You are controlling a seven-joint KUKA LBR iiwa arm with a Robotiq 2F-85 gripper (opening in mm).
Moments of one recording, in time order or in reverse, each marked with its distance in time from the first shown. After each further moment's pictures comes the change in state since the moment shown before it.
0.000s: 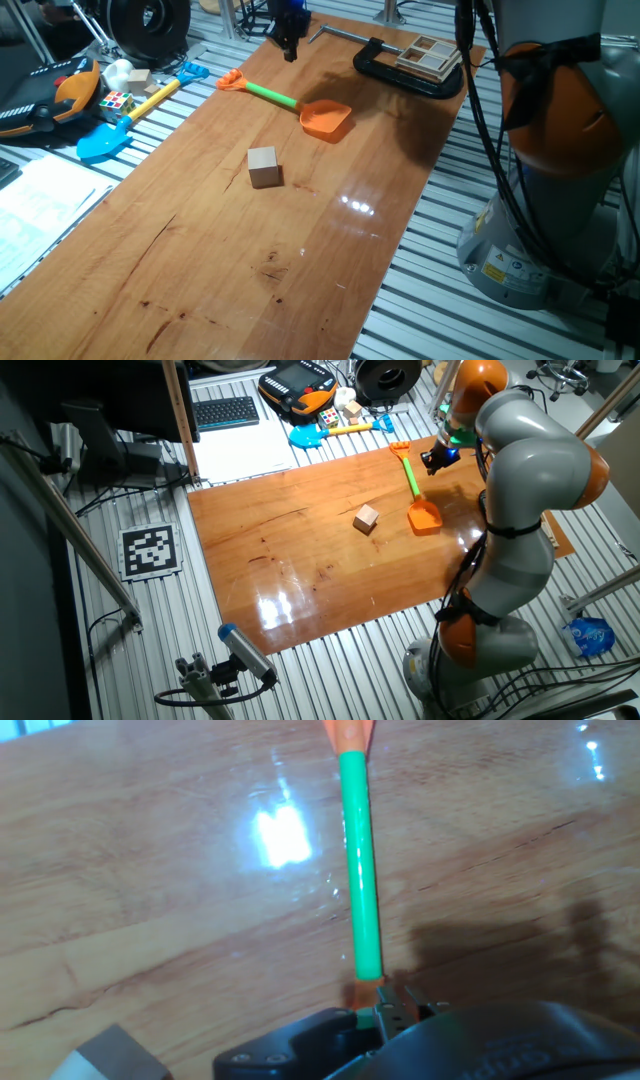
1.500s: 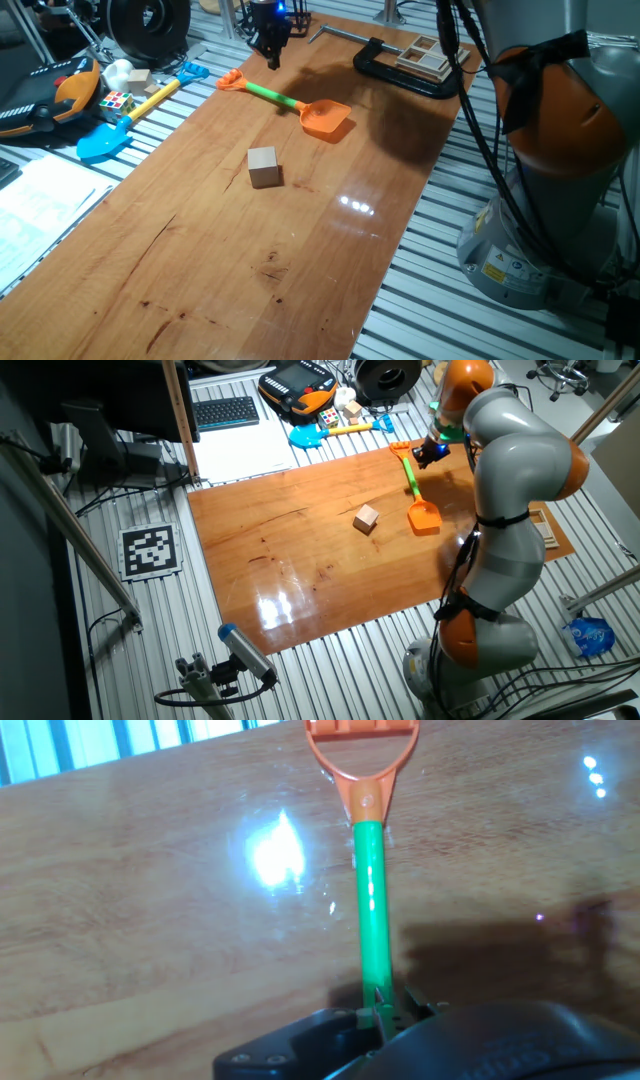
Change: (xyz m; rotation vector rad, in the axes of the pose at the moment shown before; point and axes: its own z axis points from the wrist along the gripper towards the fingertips) arm -0.055 0.009 0.042 0.000 -0.017 -0.033
